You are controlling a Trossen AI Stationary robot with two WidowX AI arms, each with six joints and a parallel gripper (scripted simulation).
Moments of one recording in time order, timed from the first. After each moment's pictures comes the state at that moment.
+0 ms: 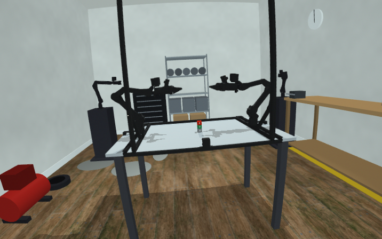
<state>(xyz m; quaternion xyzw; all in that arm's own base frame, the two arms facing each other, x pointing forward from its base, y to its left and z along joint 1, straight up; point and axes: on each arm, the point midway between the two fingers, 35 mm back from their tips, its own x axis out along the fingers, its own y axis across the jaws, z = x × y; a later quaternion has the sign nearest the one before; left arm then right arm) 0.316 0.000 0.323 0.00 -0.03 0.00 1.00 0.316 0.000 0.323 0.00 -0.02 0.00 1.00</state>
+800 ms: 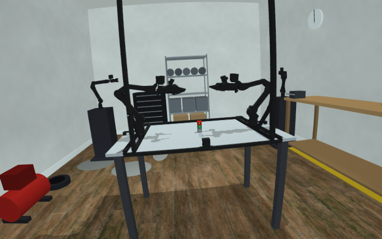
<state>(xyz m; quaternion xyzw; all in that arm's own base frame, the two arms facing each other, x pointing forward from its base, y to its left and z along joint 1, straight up) 0.341 0.002 0.313 -0.07 0.05 0.01 1.00 0.316 0.000 0.323 0.00 -0.02 0.00 1.00</state>
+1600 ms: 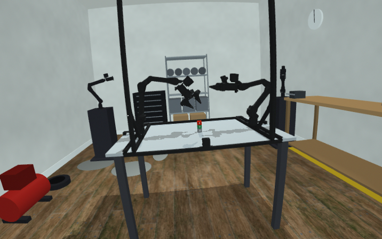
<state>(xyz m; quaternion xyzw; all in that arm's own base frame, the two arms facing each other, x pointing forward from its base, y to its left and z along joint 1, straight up) 0.439 0.012 0.209 -0.40 0.37 0.23 0.81 0.316 0.000 0.323 0.00 -0.02 0.00 1.00</state>
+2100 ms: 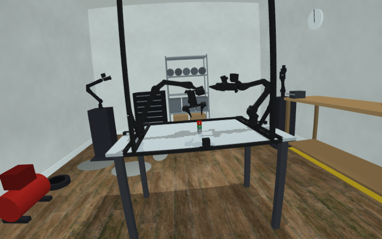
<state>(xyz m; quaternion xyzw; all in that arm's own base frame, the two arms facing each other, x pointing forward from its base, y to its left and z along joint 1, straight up) 0.446 0.018 0.132 -0.47 0.45 0.45 0.61 0.316 0.000 0.323 0.00 -0.02 0.00 1.00</state>
